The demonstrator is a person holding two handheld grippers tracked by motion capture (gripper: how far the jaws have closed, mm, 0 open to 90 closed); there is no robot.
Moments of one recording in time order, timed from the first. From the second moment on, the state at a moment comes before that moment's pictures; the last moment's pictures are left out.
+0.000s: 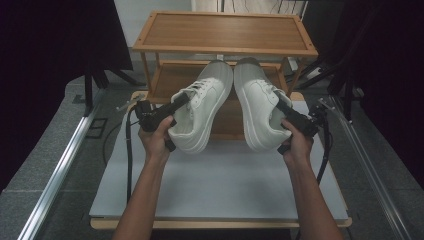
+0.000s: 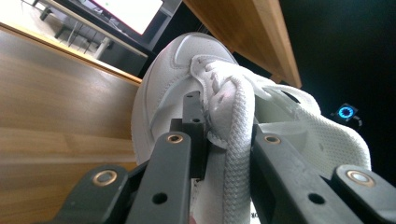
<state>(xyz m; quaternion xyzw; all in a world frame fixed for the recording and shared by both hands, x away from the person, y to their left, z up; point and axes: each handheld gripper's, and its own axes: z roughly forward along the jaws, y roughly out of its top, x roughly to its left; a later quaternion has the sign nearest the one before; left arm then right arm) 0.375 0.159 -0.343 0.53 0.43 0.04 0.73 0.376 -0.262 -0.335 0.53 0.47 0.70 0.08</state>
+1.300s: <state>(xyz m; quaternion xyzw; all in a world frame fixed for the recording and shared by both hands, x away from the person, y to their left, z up) 0.437 0.142 -0.322 0.49 0.52 0.06 0.70 0.431 -0.234 -0.311 0.59 0.44 0.67 0.10</state>
